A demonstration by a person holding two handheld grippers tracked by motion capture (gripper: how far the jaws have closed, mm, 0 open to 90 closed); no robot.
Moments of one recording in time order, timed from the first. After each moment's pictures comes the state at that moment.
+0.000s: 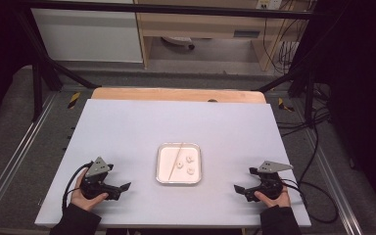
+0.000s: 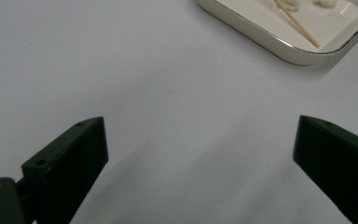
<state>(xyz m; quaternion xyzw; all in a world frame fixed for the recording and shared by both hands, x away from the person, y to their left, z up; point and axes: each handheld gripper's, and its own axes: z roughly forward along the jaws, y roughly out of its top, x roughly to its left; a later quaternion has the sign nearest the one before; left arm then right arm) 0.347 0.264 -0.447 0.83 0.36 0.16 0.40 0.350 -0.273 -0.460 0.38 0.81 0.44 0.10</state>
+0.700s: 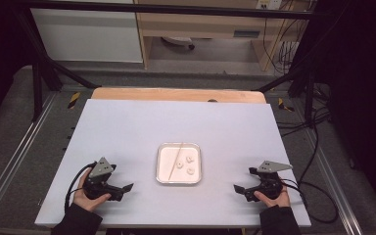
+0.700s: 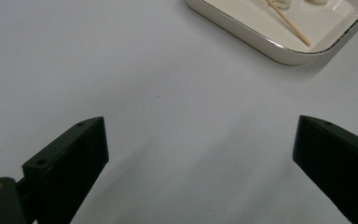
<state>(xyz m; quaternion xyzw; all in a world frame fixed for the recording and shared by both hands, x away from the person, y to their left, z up) 0.346 0.255 -0.447 0.84 0.35 0.15 0.40 0.351 -0.273 -0.460 0.38 0.81 0.44 0.10</state>
